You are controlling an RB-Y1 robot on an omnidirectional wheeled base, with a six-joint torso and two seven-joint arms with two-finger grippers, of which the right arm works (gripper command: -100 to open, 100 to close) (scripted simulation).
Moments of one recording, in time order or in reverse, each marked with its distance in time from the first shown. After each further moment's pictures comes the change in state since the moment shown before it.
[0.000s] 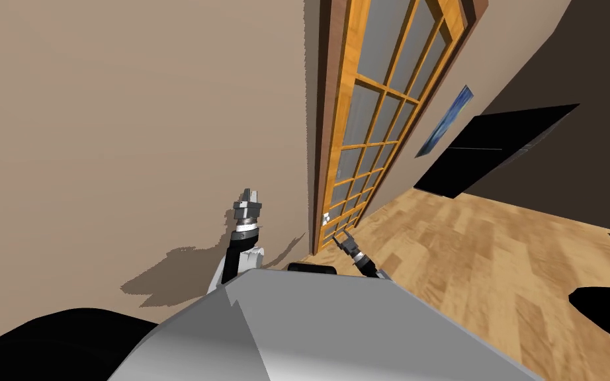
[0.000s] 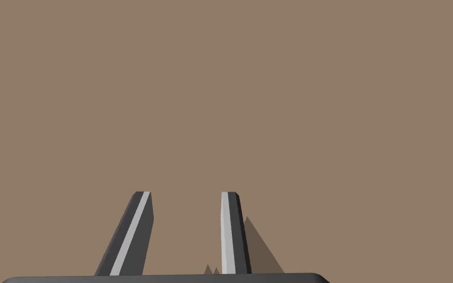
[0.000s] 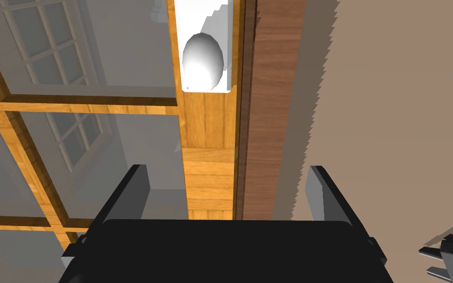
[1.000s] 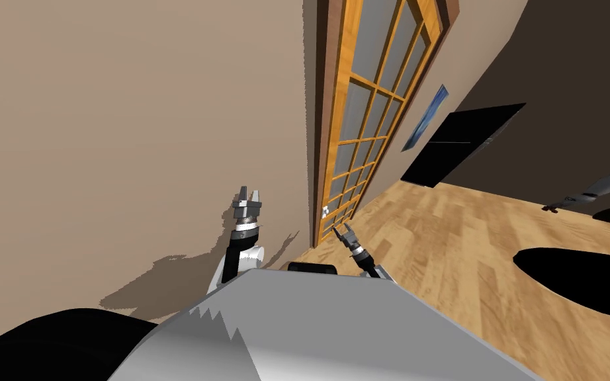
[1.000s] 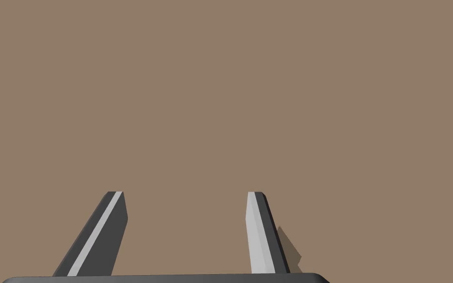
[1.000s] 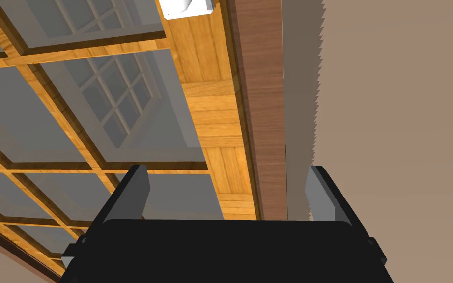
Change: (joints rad) arm 0.083 0.035 -0.009 -0.274 -0.090 0.079 -0.150
